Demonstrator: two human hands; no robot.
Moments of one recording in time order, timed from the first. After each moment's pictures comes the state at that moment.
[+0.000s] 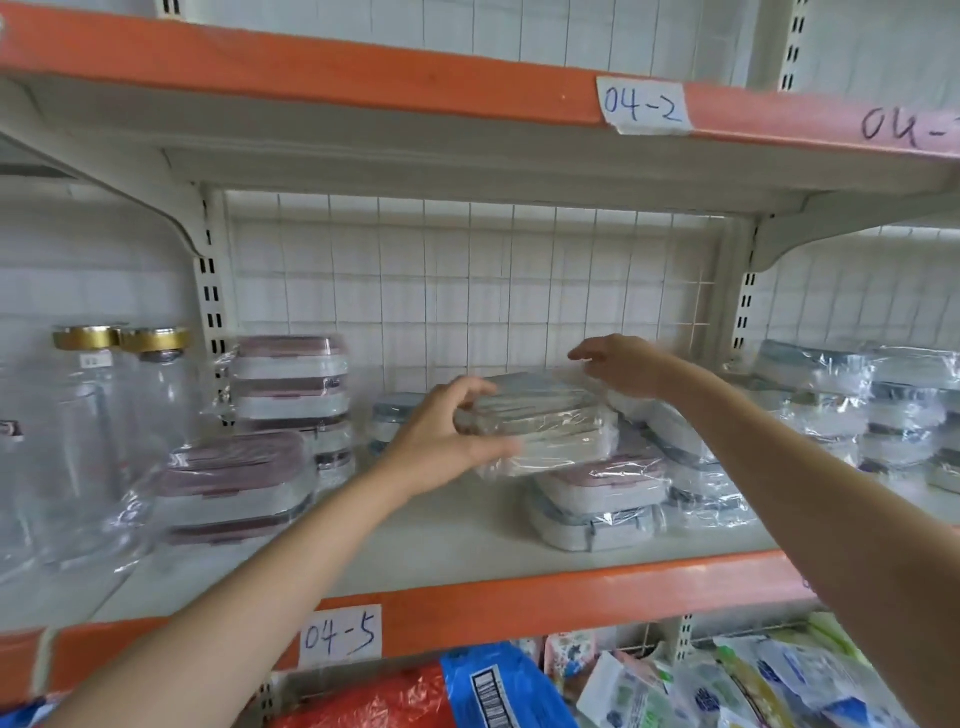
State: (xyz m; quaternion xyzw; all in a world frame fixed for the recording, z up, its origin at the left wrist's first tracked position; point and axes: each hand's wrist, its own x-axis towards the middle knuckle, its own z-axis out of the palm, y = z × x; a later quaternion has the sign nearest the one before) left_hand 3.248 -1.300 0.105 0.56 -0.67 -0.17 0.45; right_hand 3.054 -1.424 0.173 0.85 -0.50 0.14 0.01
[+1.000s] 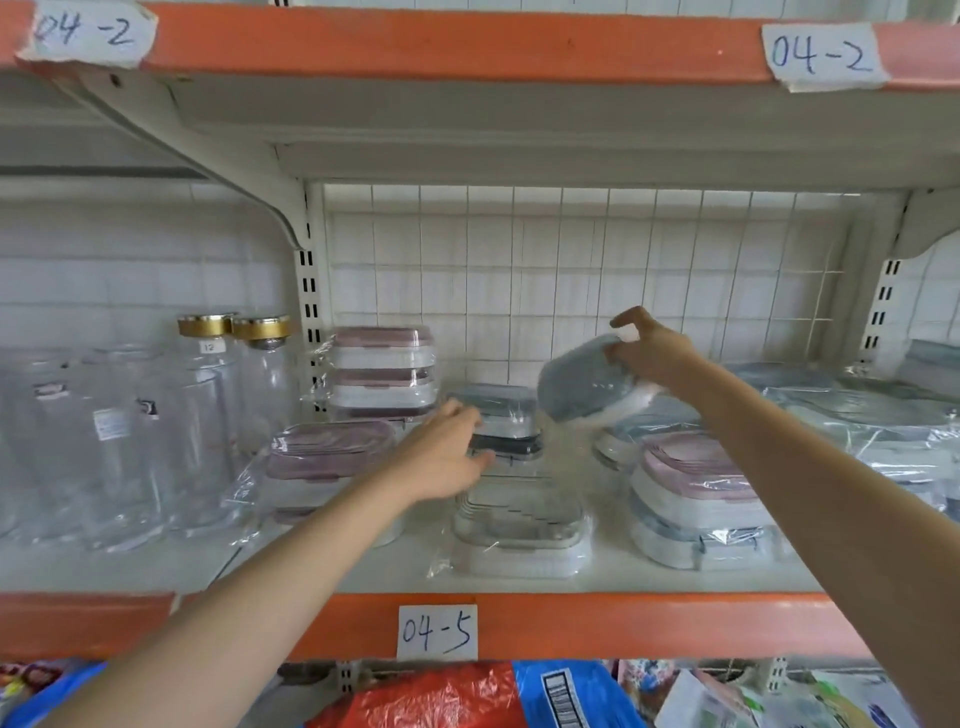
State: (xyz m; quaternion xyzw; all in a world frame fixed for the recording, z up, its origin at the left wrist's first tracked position) left_hand 3.335 -1.310 0.079 0.70 -0.68 0.02 0.21; right_hand 3.132 -1.460 0.156 0.77 -0.52 0.32 -0.17
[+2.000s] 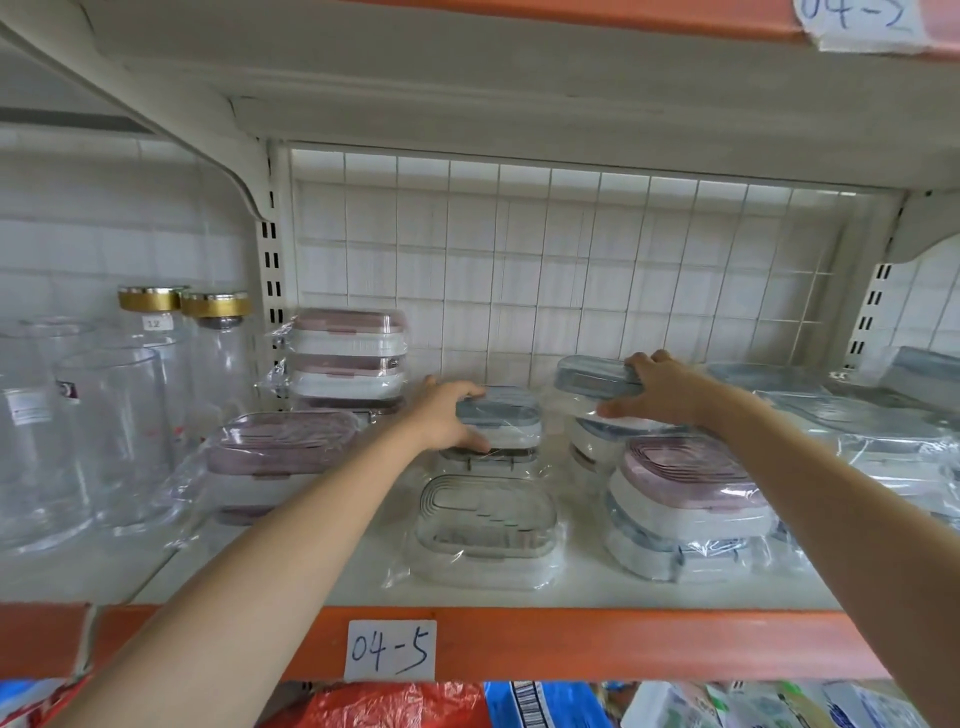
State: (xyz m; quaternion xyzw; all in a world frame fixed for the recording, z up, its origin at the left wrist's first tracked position) left_hand 3.346 -1.387 0.078 0.73 -0.63 -0.07 0.27; right_hand 3.095 -1.490 0.129 0.86 -0.50 0.10 0.00
